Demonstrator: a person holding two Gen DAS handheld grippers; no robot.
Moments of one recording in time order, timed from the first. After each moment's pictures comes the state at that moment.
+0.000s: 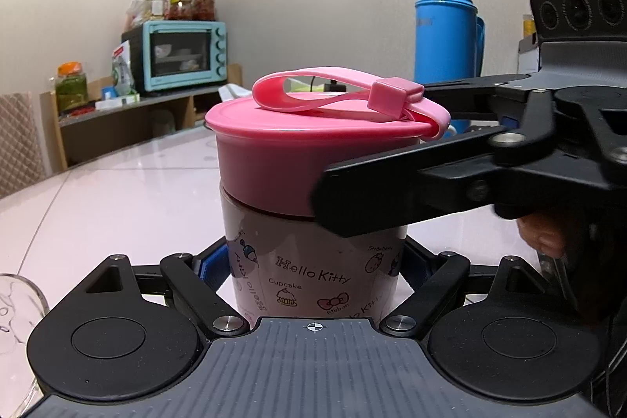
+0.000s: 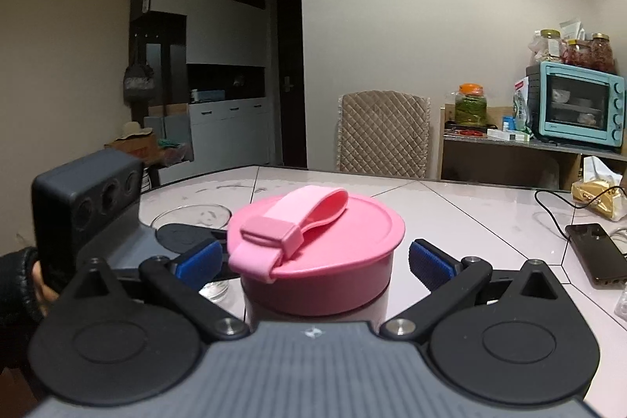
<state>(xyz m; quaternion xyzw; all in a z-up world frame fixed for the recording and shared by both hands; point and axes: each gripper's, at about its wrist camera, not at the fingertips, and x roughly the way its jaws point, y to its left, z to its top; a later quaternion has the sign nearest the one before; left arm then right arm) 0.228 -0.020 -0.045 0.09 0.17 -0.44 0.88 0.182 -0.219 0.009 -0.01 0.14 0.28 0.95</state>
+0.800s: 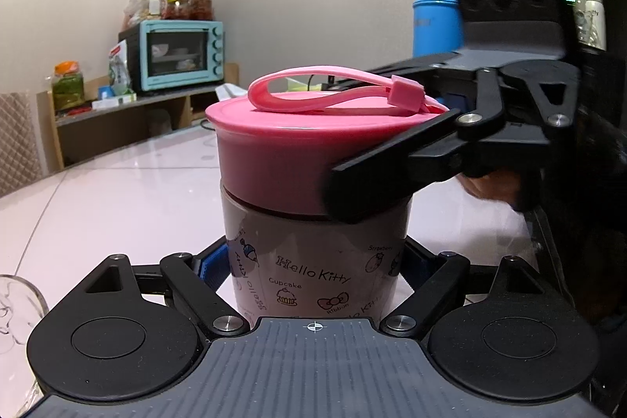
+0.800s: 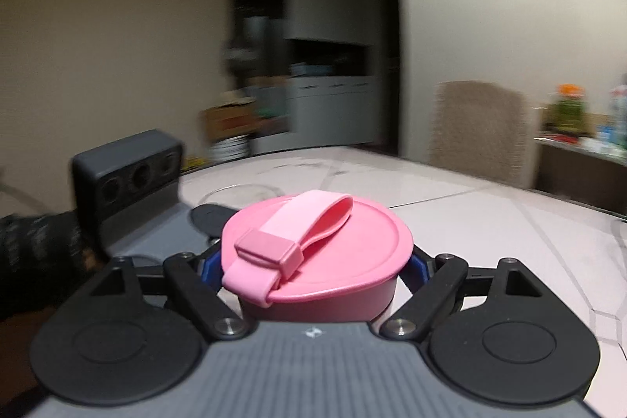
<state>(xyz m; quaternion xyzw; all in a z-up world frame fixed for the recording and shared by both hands) 0.229 -0.019 -0.047 0.09 0.17 -0.45 0.87 0.228 -0.259 0.021 -0.07 0.16 0.48 0.86</state>
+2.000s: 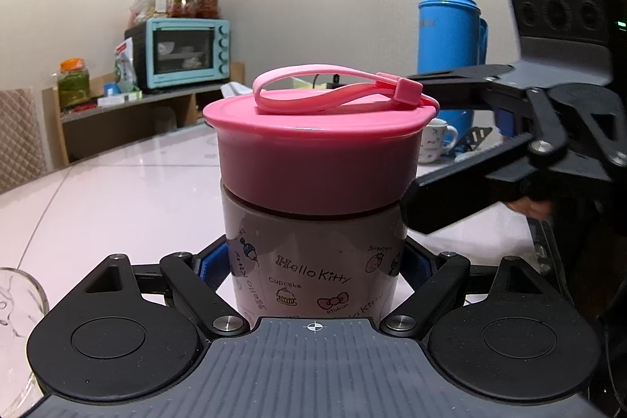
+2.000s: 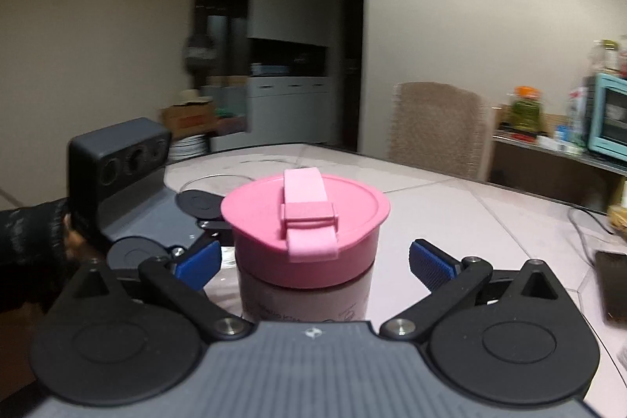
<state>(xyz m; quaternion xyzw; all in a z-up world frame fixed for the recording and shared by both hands) 0.226 -0.016 -0.049 0.08 0.17 -0.43 0.88 0.177 -0.254 0.019 -0.06 0.15 0.37 0.92</state>
